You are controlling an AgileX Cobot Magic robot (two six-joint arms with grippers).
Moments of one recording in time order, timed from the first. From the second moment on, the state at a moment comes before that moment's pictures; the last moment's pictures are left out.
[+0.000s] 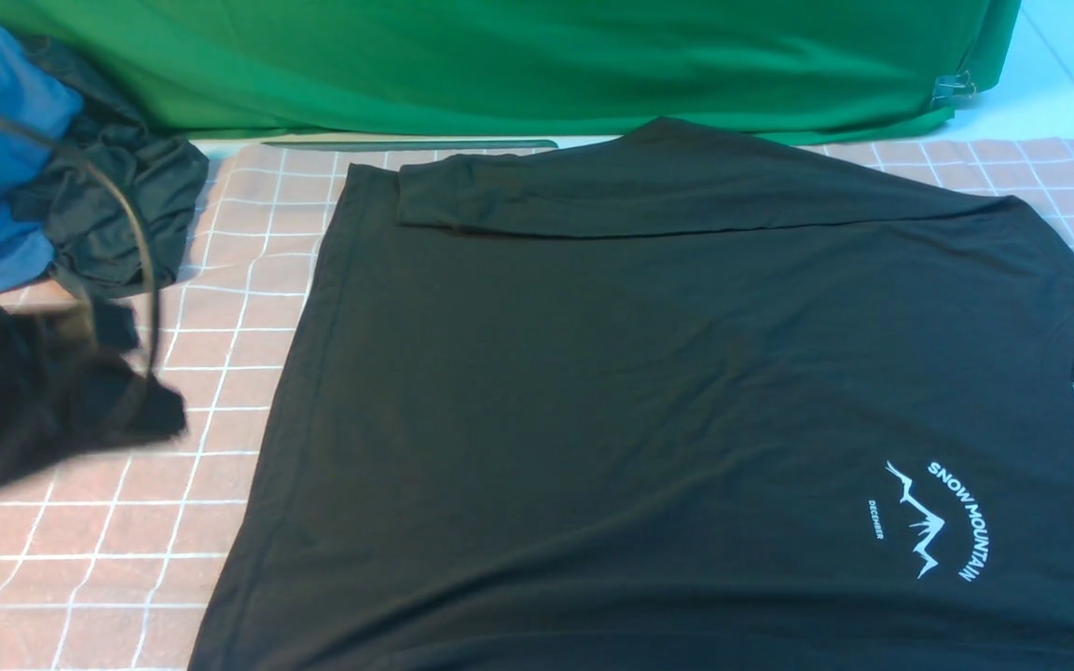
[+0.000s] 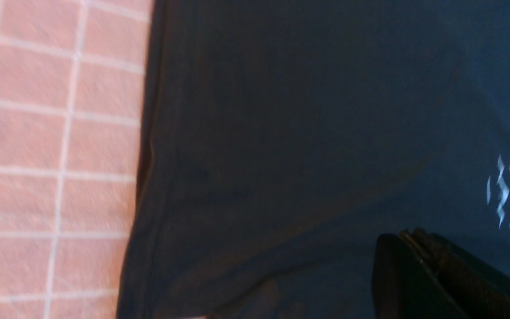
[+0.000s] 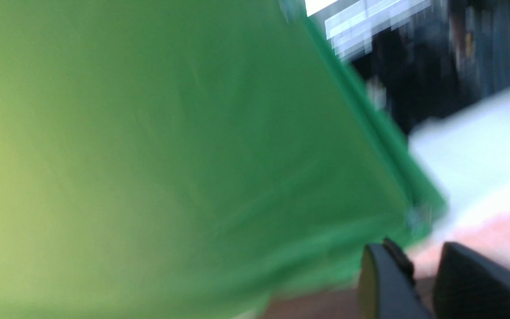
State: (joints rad) right arm 0.02 0.04 -0.09 0.24 -0.06 0.32; left arm 0.16 1.01 -0.84 -0.58 1.05 0.19
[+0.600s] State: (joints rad) right arm 0.31 0.82 -0.64 0.27 0.50 -0.16; left arm -0.58 1.29 -0.72 -0.09 0.90 -0.16
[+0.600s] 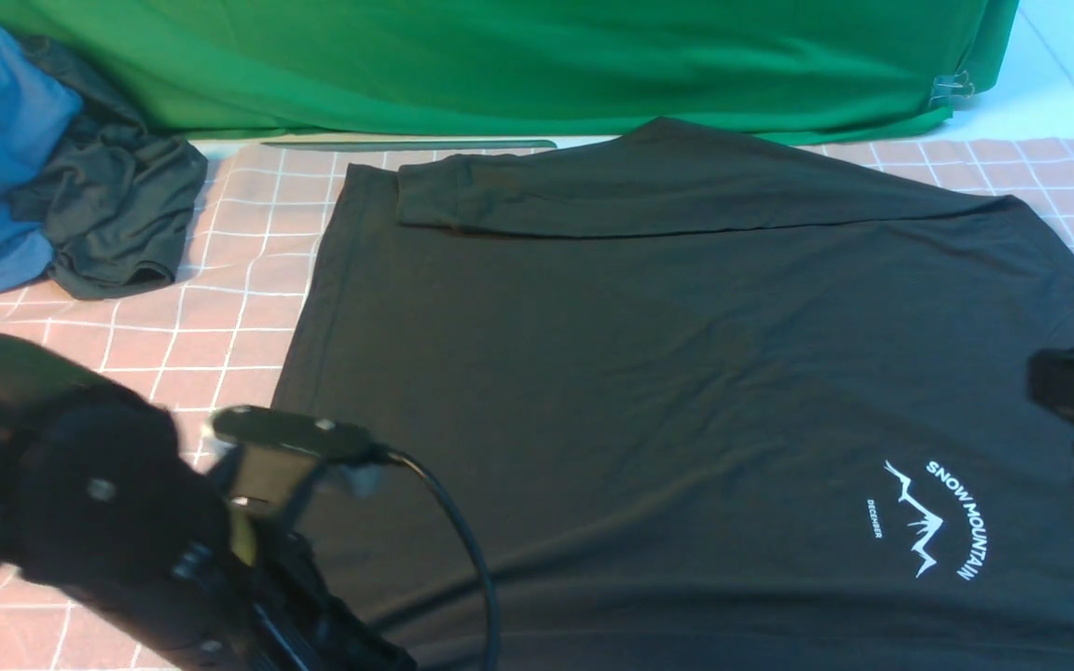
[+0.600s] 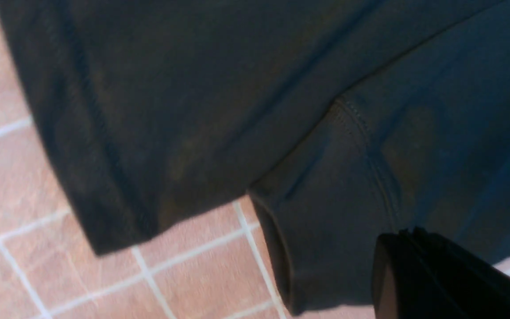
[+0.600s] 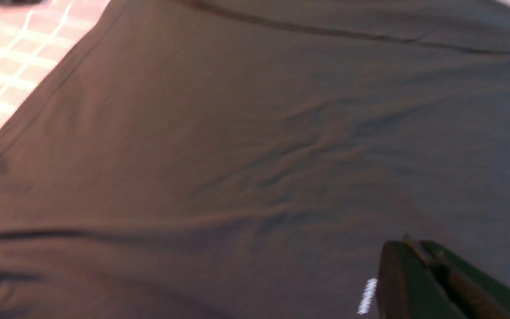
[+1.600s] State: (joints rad) right arm 0.36 0.84 -0.65 0.28 0.44 -0.16; left arm -0.60 1.54 -0.72 0.00 0.77 -0.16
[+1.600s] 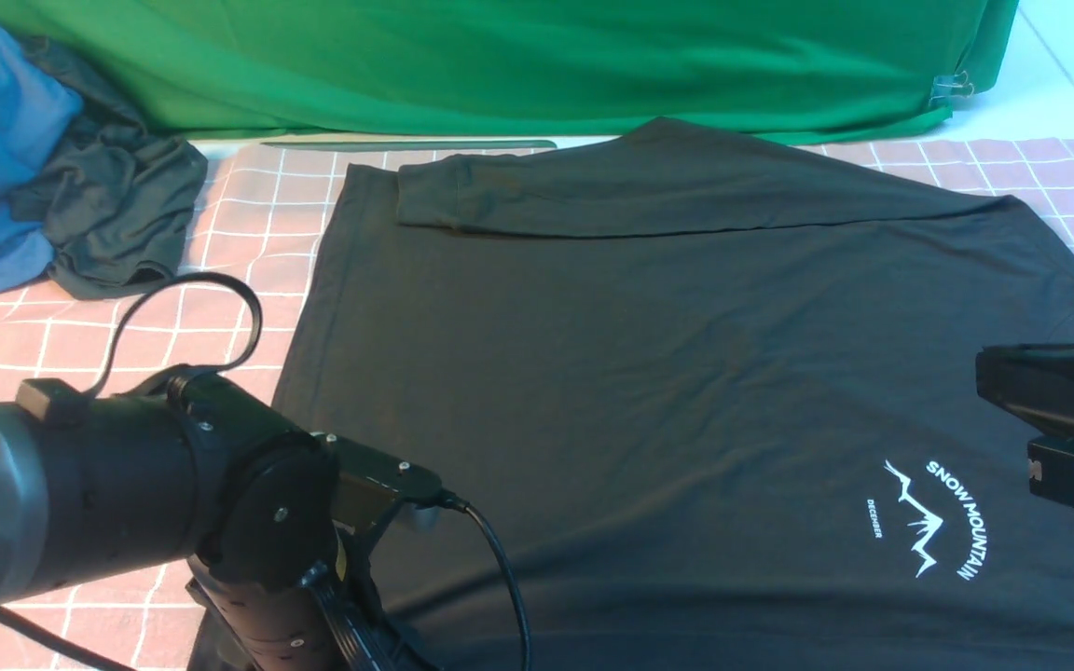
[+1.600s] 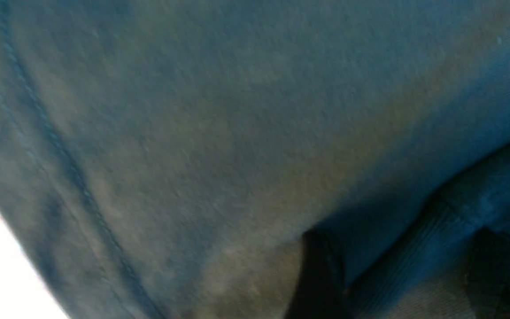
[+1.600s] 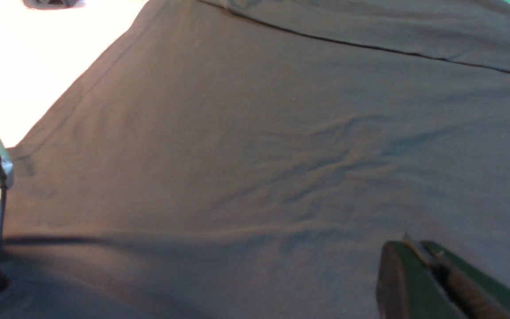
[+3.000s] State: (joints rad) right arm 0.36 0.84 -0.65 0.28 0.42 -0.16; left arm -0.52 1.48 -1.31 0.07 1.09 -0.13
